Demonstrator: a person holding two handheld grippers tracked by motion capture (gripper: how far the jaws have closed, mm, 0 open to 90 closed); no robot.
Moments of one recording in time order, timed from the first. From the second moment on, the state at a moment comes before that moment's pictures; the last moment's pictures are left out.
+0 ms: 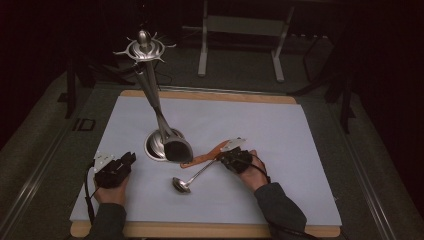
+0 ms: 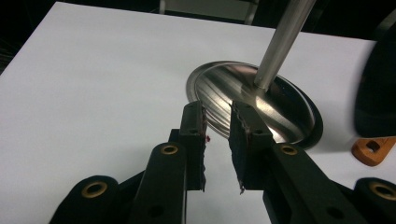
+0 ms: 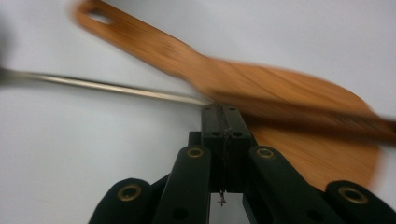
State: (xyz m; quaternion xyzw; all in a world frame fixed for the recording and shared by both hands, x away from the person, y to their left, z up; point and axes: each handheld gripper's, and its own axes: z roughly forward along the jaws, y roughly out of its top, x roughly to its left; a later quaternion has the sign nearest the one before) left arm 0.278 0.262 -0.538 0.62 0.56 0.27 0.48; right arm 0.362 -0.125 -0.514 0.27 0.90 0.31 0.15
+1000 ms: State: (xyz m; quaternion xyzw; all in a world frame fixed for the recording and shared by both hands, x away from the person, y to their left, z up) left arm 0.278 0.262 -0.538 0.62 0.56 0.27 0.48; right arm 0.303 -0.083 -0.523 0.17 0.93 0.32 0.08
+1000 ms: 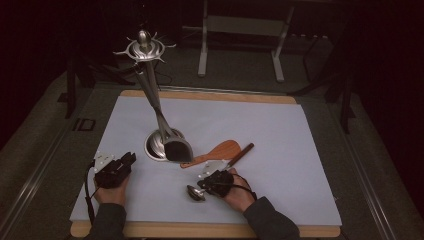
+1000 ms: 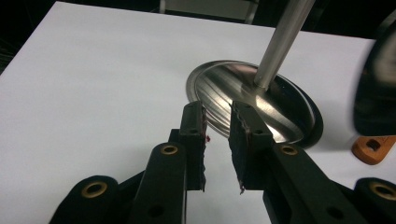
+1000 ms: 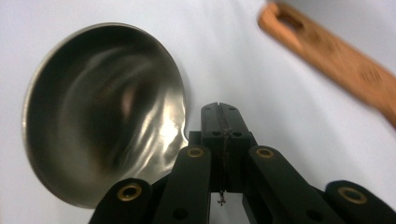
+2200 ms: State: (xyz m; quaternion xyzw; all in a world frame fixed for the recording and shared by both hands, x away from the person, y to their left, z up) left arm 0.279 0.261 -0.538 0.62 0.56 0.27 0.47; right arm 0.348 -0.158 -0.529 0.51 0.80 0.26 0.17
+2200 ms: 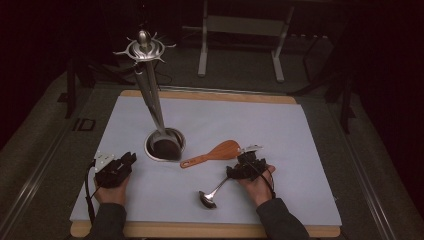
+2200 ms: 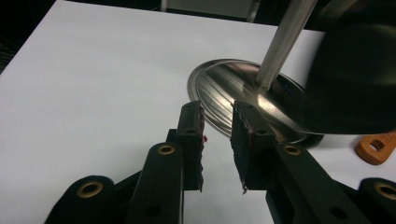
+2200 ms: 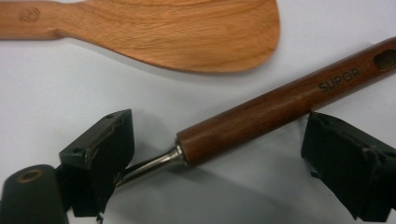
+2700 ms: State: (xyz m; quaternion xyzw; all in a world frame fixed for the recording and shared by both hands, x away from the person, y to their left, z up) left arm 0.279 0.261 -0.538 0.62 0.56 0.27 0.47; right arm 0.362 -0.177 -0.521 0.50 0.81 0.27 0.15
